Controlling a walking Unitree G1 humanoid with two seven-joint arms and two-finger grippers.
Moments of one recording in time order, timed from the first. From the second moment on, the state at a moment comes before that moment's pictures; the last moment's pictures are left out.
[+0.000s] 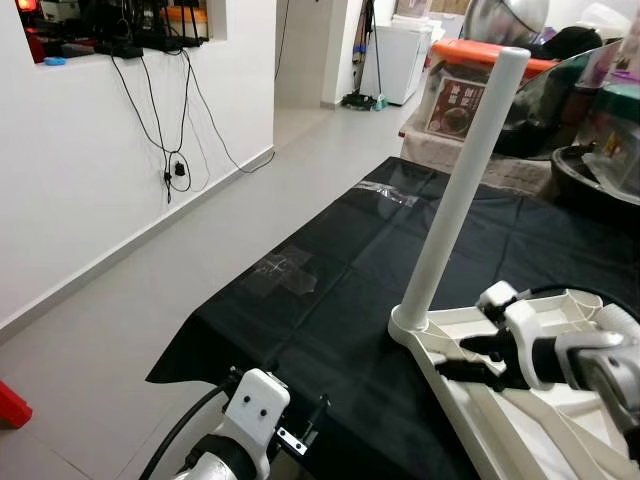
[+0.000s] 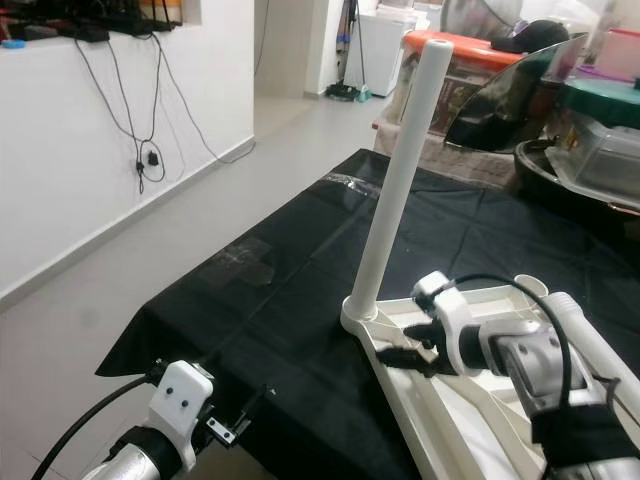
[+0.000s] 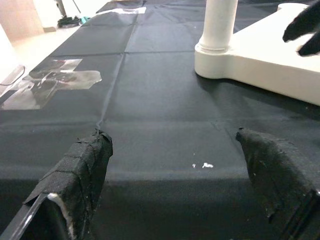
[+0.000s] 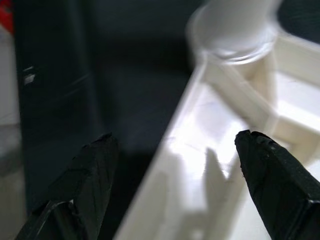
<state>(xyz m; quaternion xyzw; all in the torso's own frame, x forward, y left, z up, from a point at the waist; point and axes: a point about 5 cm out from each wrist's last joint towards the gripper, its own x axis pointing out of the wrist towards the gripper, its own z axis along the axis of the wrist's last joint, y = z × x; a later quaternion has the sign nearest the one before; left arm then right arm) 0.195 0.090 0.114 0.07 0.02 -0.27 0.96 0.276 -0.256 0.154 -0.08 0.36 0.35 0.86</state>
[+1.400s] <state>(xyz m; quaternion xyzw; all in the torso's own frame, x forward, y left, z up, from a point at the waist) 0.194 0.090 0.114 0.06 0.02 -0.27 0.96 0.275 -0.253 0.118 -0.25 0.43 0.36 0.79</state>
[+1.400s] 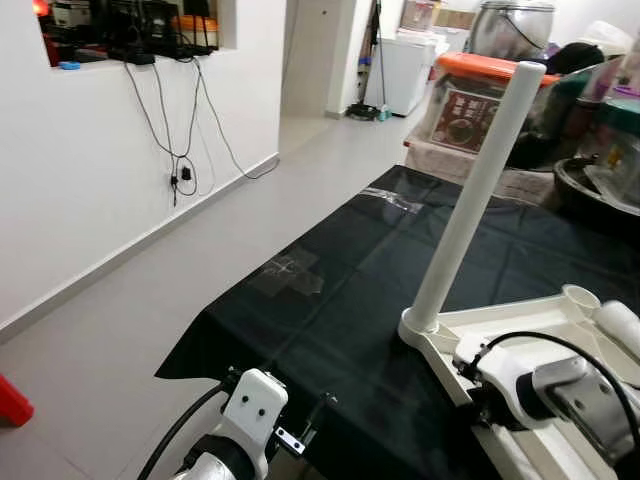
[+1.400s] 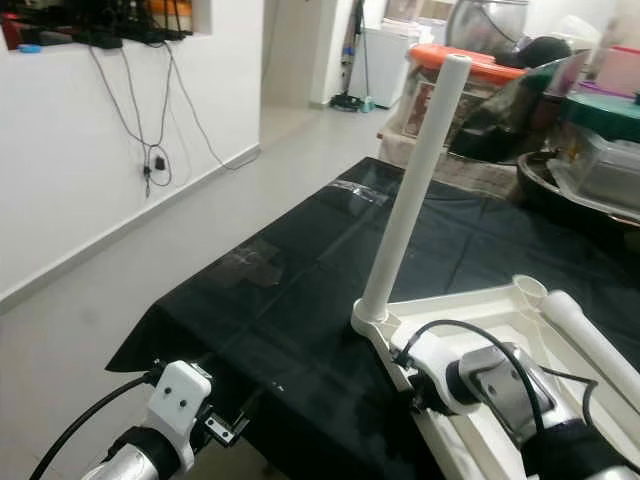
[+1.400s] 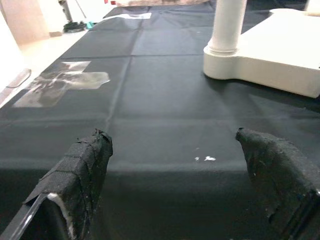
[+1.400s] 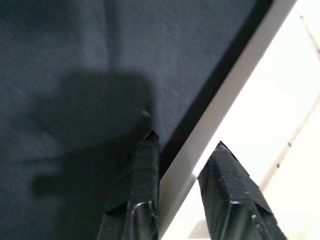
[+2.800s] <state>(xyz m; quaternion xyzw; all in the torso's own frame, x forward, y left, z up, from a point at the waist) 0.195 0.089 0.115 0.06 0.02 -0.27 0.96 0.325 -0.277 0.138 -0.54 0.38 0.46 0.59</state>
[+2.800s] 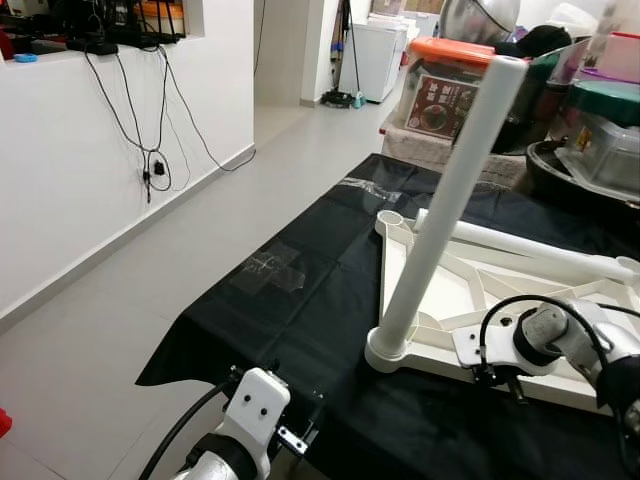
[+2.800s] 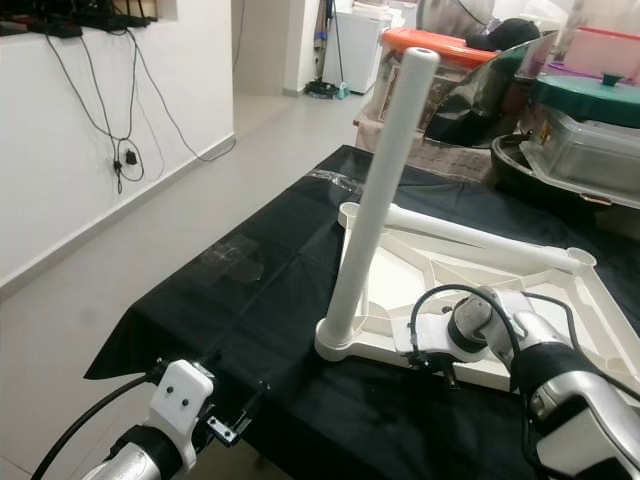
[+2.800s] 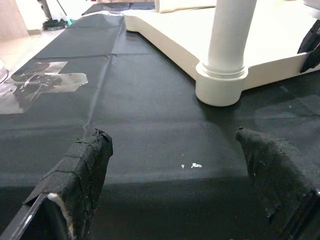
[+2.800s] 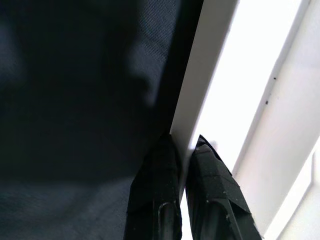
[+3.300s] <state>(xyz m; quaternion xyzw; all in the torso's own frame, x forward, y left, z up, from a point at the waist) 0.195 0.089 0.115 0.06 0.02 -0.27 0.96 0.332 -0.266 0.137 -0.55 0.31 0.46 0.62</state>
